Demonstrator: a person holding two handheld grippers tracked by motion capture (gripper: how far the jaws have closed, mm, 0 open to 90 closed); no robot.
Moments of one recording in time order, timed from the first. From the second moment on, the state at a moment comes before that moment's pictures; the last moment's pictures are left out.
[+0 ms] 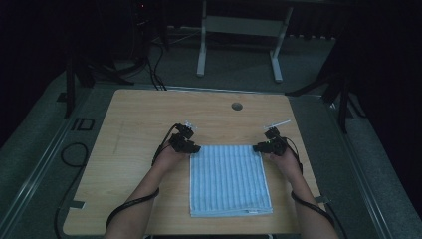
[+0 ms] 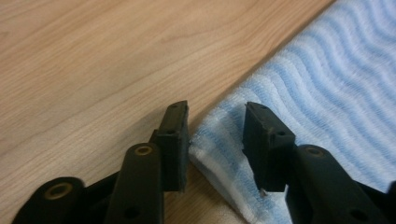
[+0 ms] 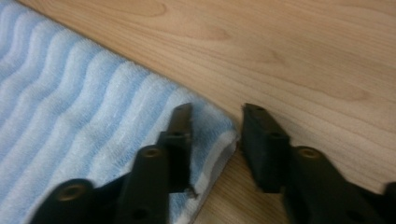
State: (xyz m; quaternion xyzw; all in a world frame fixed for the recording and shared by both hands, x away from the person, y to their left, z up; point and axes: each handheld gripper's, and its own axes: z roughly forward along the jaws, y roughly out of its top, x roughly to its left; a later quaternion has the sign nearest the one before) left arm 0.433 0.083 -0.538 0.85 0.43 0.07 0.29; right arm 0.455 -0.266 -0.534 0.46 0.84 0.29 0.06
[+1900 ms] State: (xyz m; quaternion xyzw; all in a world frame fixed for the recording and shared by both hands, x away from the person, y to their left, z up) left arm 0.258 0.110 -0.478 0.84 0.30 0.01 0.45; right arm 0.259 -0.307 -0.462 0.33 0.83 0.44 0.10
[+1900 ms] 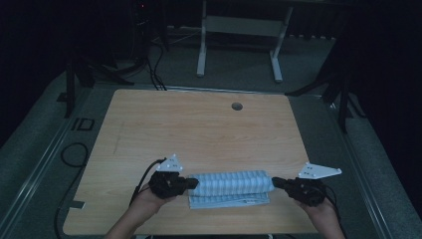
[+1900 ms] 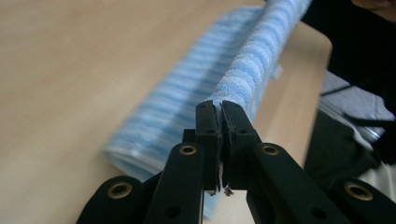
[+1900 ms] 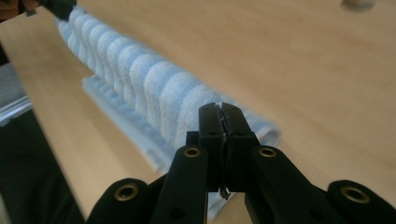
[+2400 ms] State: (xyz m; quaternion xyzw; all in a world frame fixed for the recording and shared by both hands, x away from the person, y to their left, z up) left arm 0.234 0.107 -0.511 0.87 0.28 -0.03 0.41; right arm 0.230 -0.321 -0.509 0.36 0.84 0.41 0.04
